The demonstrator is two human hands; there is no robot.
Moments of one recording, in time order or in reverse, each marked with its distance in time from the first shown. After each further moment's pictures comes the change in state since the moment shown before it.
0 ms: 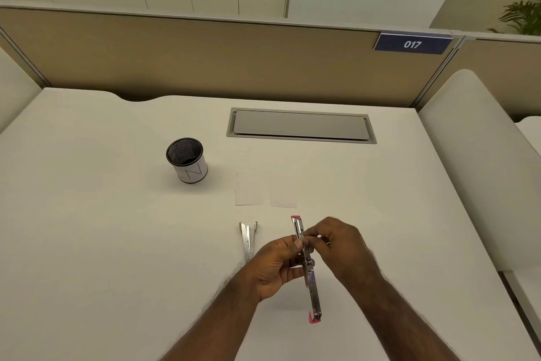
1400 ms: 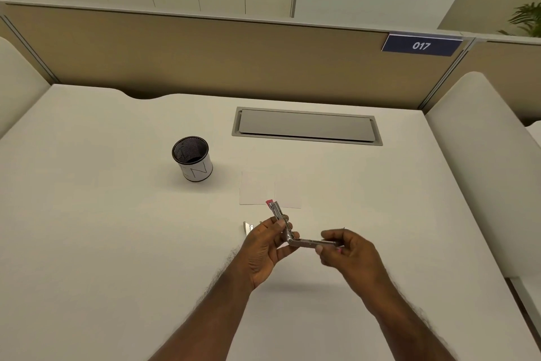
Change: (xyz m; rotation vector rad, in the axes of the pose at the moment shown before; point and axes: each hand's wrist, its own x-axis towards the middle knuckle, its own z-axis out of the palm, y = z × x) left_hand 0.009 0.017 -0.023 -0.235 0.123 0.231; right_hand -0.022 0.006 0.002 0.785 0.033 0.374
